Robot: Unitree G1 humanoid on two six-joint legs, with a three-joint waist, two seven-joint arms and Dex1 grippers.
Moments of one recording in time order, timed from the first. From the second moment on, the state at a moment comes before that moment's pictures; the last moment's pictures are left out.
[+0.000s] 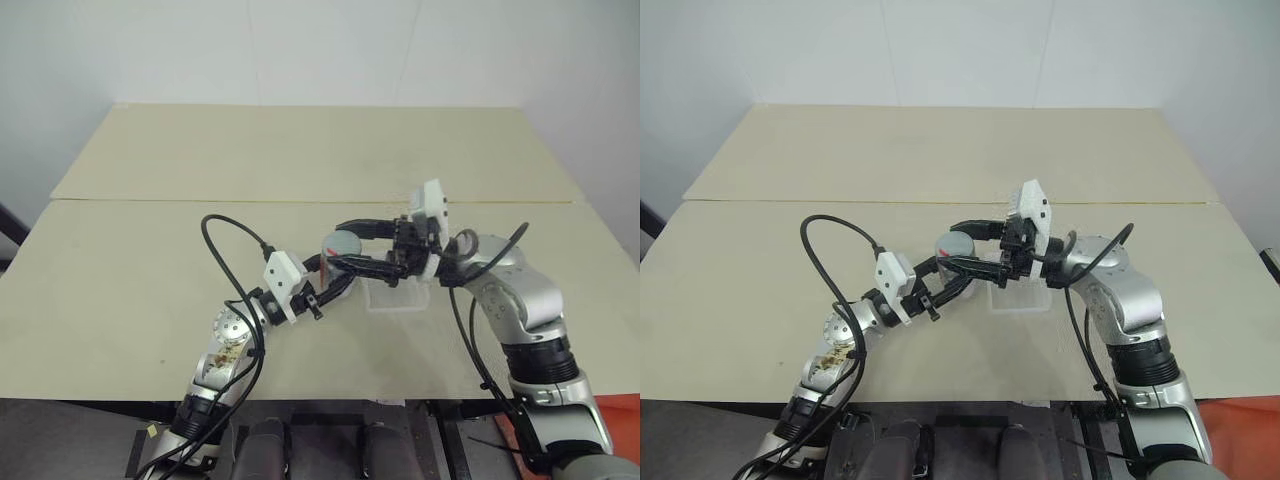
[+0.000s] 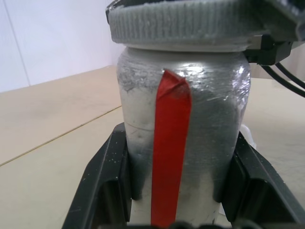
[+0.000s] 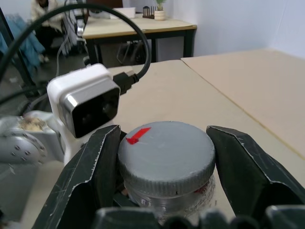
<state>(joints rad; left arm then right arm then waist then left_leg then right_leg) -0.27 0.19 -0.18 -0.03 -0.24 -0.05 -0.72 -0.59 -0.48 0.07 -0.16 0.59 0.55 1.00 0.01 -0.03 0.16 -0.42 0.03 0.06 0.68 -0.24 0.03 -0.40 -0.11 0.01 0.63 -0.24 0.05</state>
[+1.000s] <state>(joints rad) -0.27 0.19 -0.18 -0.03 -0.23 -0.06 -0.72 -0.60 -0.48 0.05 -0.15 0.57 0.49 1.02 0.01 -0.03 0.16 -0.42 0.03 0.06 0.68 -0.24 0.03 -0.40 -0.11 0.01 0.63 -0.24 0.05</state>
